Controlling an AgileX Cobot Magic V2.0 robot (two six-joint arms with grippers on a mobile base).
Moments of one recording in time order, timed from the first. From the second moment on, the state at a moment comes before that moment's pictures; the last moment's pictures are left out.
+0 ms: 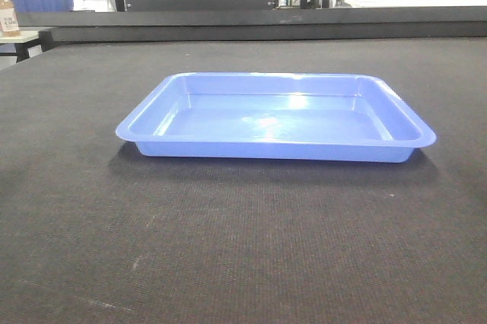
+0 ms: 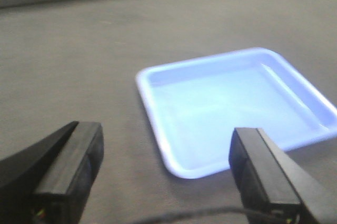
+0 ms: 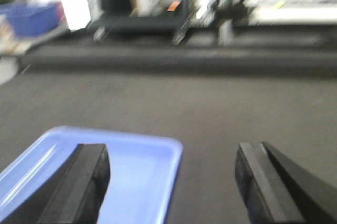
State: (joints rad) left arm -0.33 0.84 -0.93 -0.33 0.55 0.34; right arm 0.16 0.52 -0.73 0.09 0.39 0.03
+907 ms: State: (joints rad) left arm -0.44 1.88 -1.67 0.00 0.89 -0.20; right arm 0.23 1.62 -1.41 -0.14 0.88 0.36
